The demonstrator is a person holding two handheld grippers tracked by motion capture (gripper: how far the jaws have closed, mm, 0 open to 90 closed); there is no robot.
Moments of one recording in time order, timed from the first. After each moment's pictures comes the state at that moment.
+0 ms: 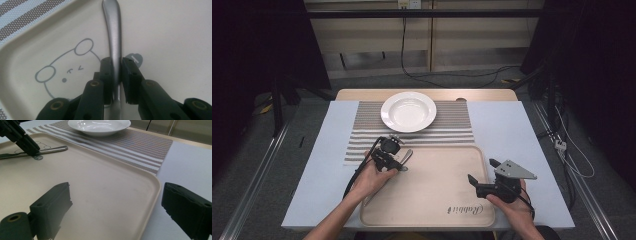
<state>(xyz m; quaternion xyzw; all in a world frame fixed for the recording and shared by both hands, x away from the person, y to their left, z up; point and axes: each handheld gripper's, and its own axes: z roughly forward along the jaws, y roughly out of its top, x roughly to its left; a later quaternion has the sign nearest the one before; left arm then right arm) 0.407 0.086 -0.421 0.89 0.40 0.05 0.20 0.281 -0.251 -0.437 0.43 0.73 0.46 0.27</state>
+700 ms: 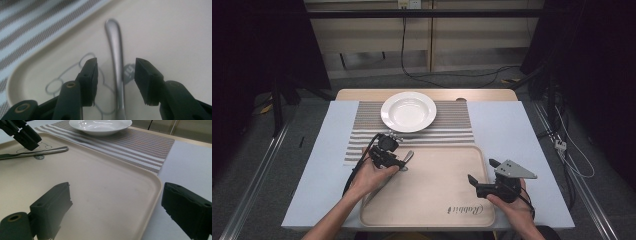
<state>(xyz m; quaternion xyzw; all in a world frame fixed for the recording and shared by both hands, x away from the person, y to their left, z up) 0.408 0.092 -0.410 0.89 0.37 0.07 0.25 0.282 -0.252 -0.438 0.43 0.73 0.46 0.27</state>
